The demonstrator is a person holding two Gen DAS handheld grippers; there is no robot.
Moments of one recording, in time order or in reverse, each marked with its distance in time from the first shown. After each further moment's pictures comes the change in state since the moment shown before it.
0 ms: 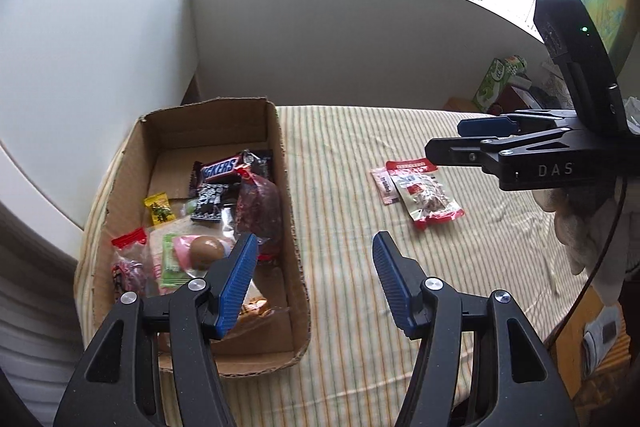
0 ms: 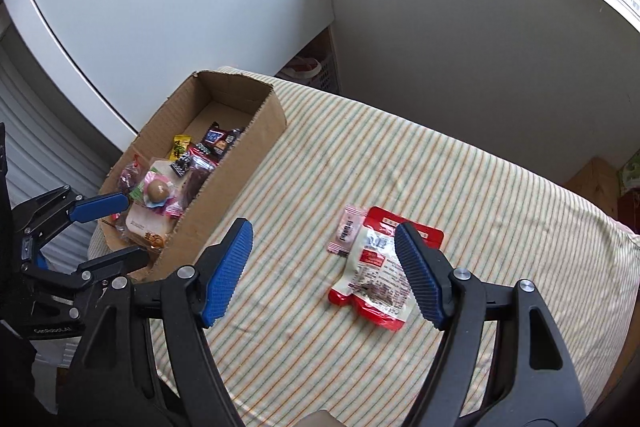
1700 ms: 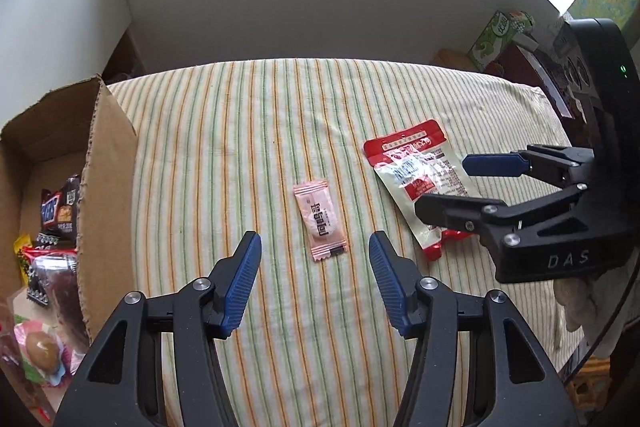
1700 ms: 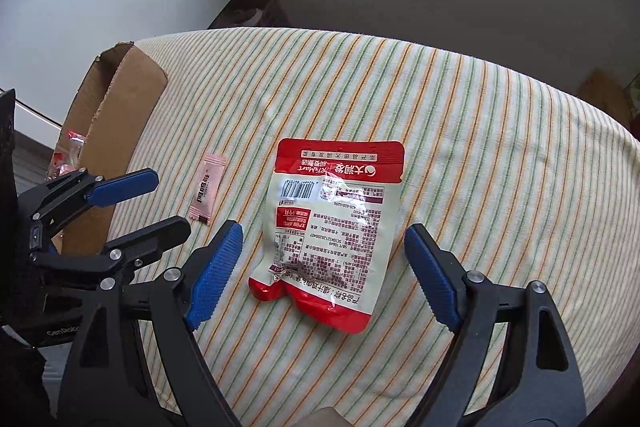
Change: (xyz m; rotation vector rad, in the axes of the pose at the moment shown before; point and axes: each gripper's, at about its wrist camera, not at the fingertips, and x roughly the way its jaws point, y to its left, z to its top) left arm 0.136 -0.051 0.051 -0.006 0.223 -0.071; right arm 0.058 -0.133 -0.038 0.175 0.178 0.037
